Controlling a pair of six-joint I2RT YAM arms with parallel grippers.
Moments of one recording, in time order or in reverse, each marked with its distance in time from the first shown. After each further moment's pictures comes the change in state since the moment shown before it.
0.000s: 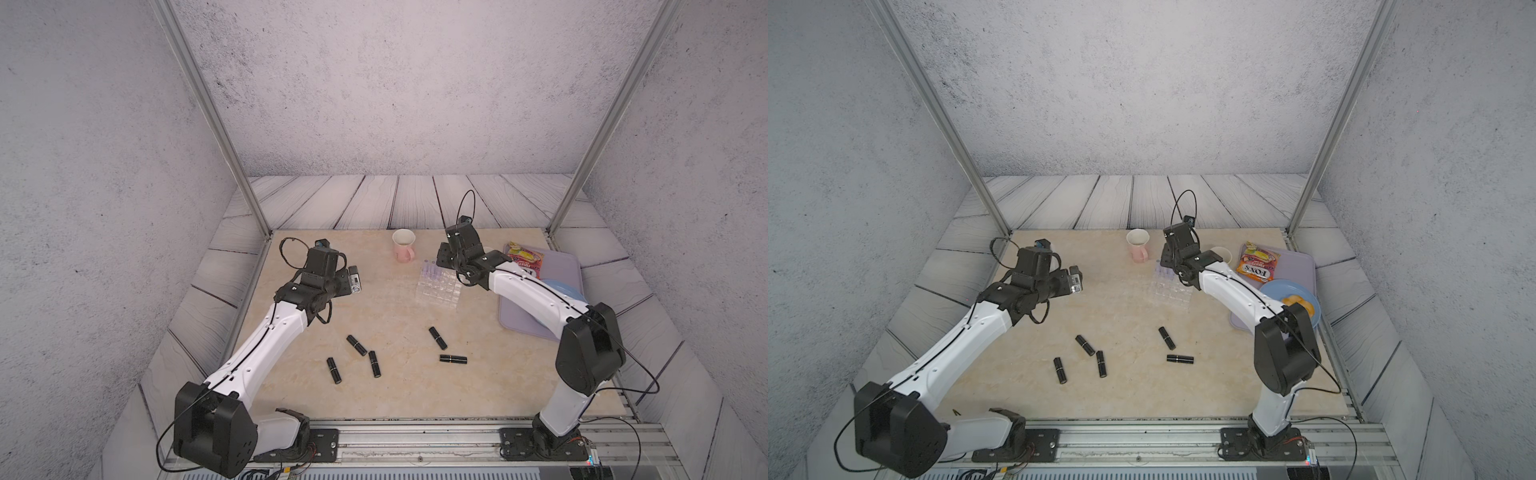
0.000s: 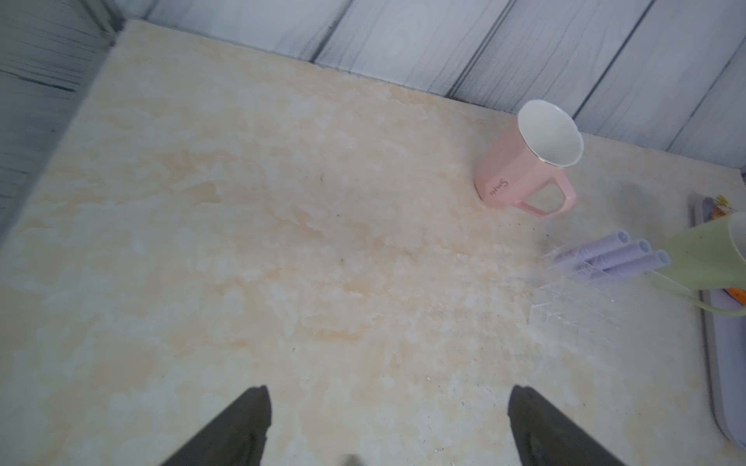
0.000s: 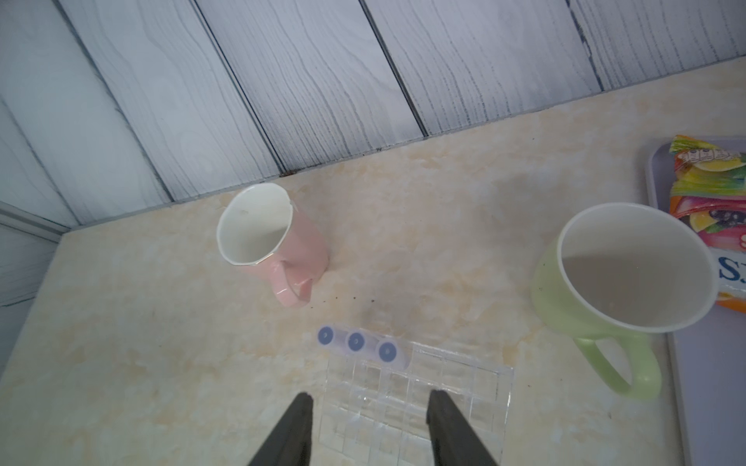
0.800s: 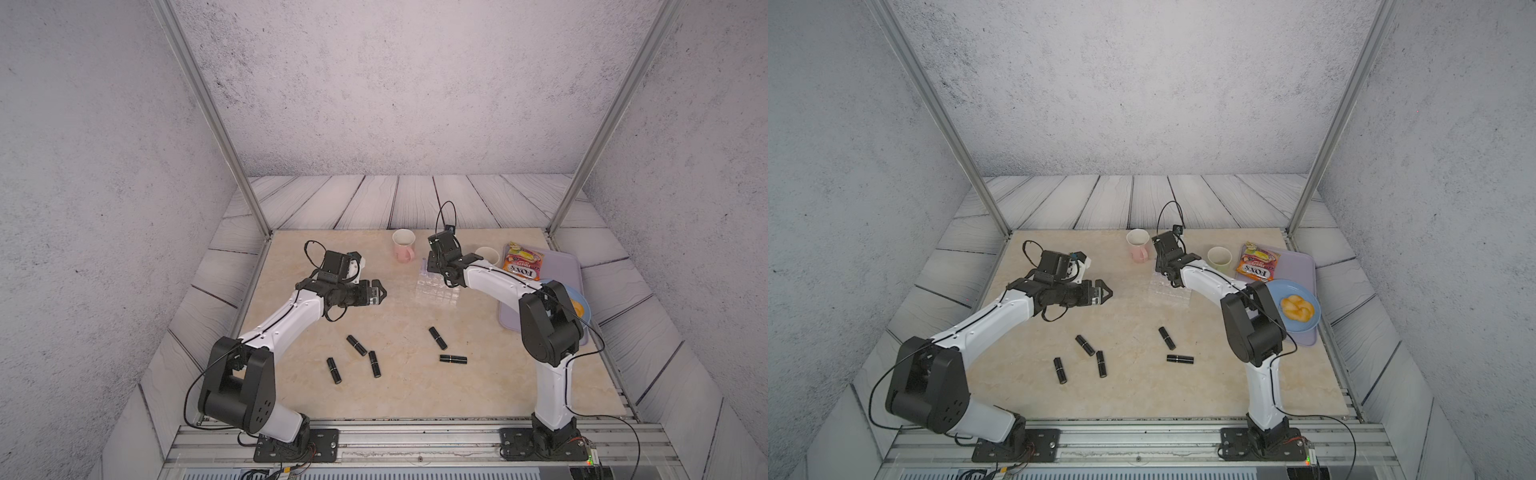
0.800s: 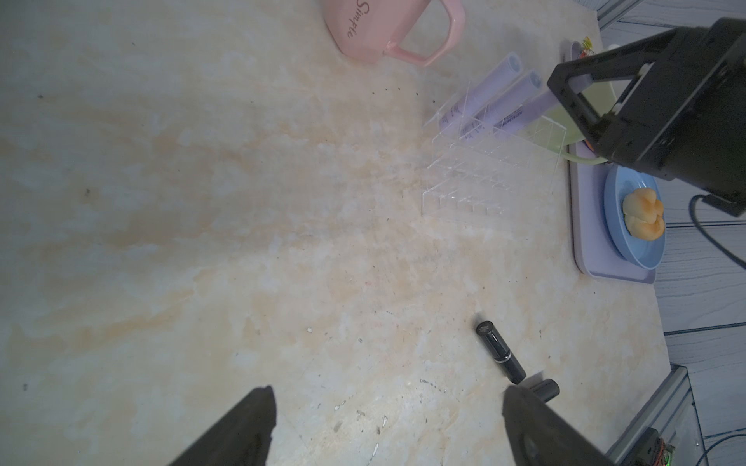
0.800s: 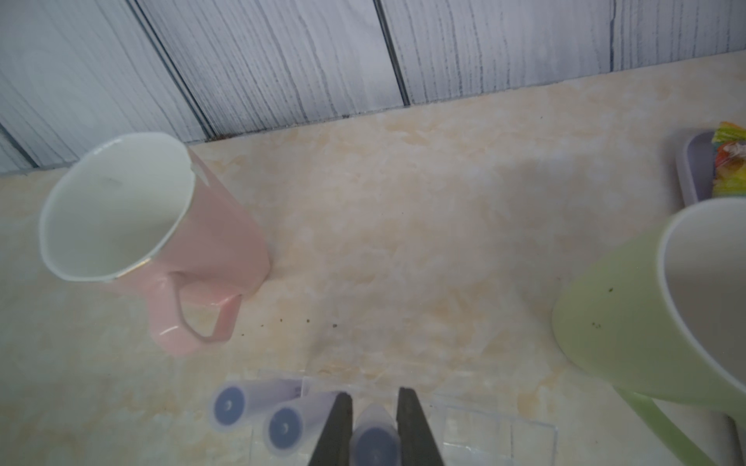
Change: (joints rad) left arm -0.006 0.207 -0.056 0.125 0.534 0.076; right arm -0.011 0.312 0.102 0.095 0.120 -0.076
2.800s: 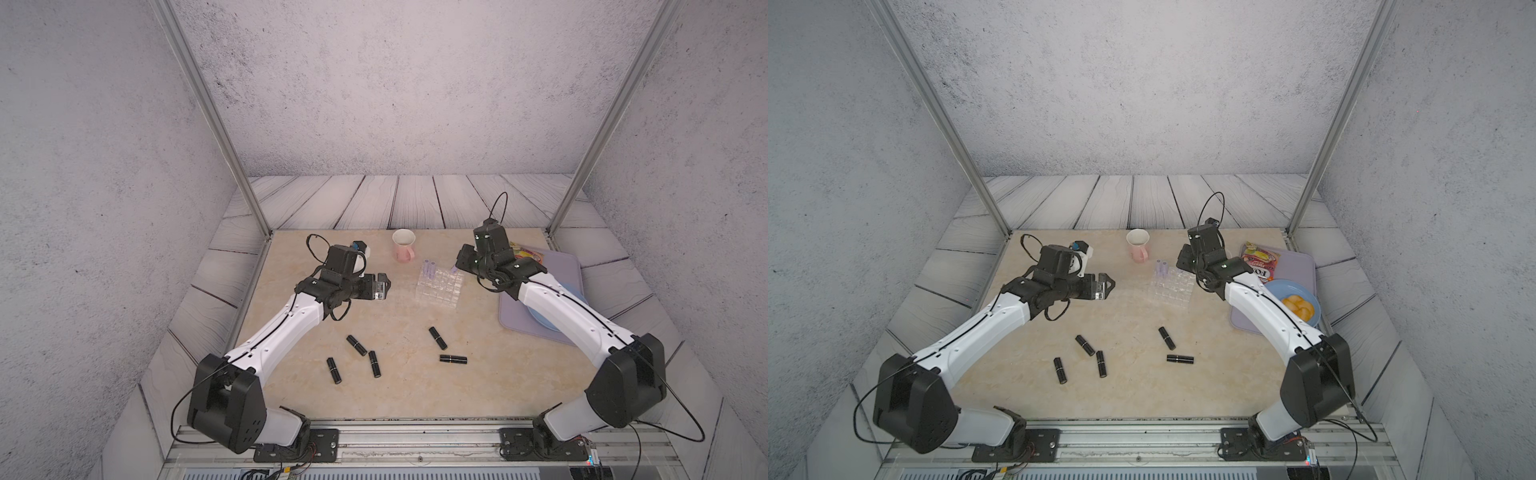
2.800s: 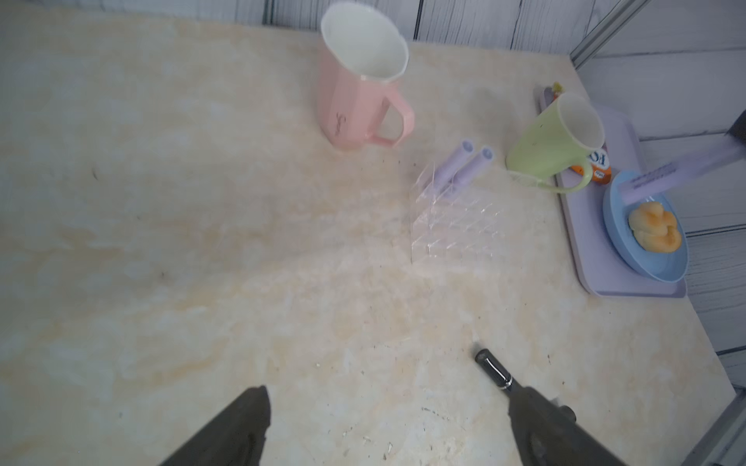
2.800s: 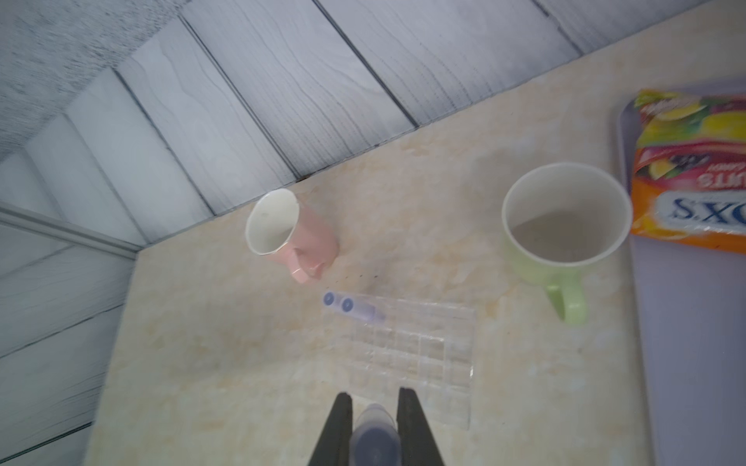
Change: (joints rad) left arm -0.089 -0.065 0.044 -0.011 -0.151 0.034; right arm -0.057 -0.460 -0.193 -0.135 -0.161 0.120
